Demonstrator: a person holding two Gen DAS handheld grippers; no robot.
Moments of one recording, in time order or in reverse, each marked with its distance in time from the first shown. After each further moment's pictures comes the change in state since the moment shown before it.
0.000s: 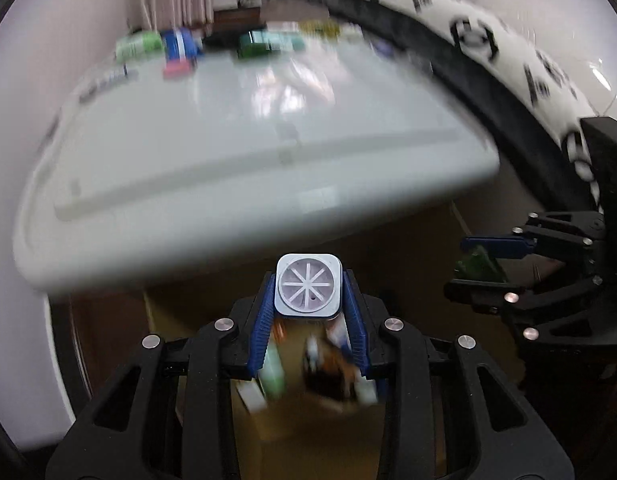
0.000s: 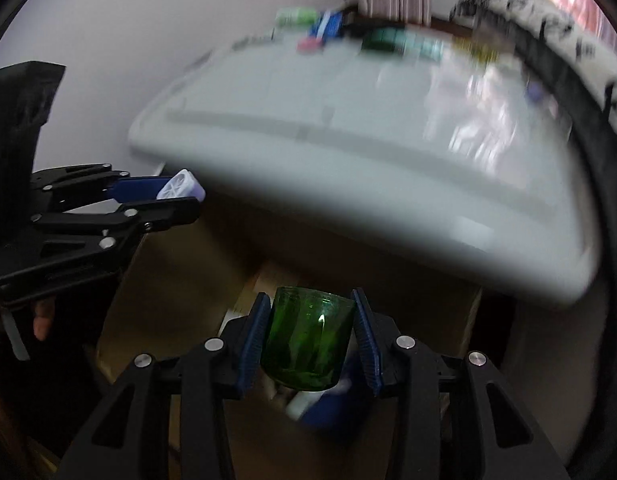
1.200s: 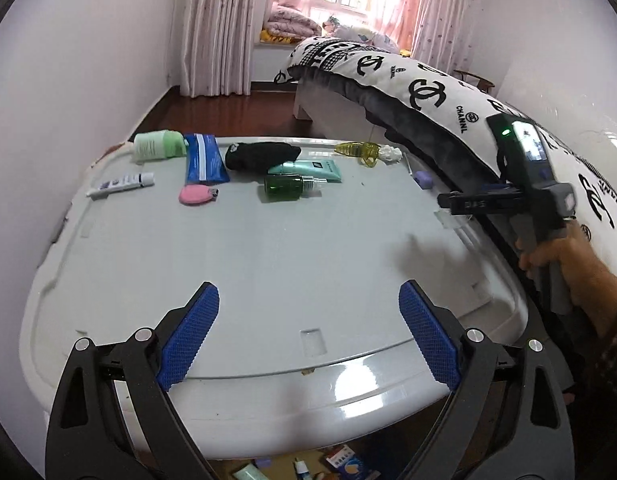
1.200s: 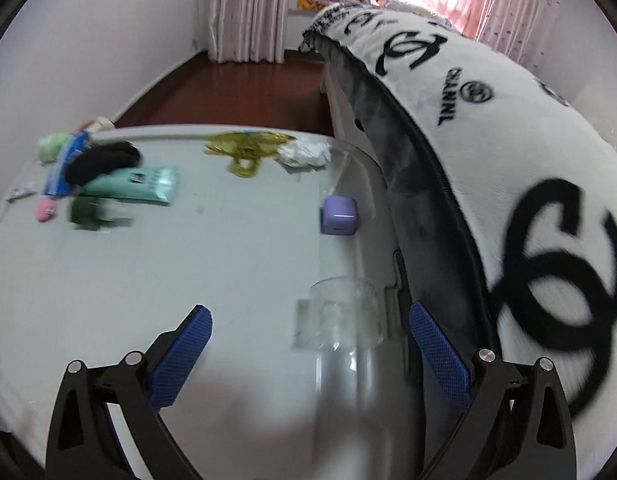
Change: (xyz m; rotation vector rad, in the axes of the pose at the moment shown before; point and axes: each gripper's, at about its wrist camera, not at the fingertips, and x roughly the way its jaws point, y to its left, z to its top) left arm 0.000 0.019 0.123 -0.105 -0.349 0.082; right arm 0.005 -0.235 0.196 0.218 -0.194 -0.469
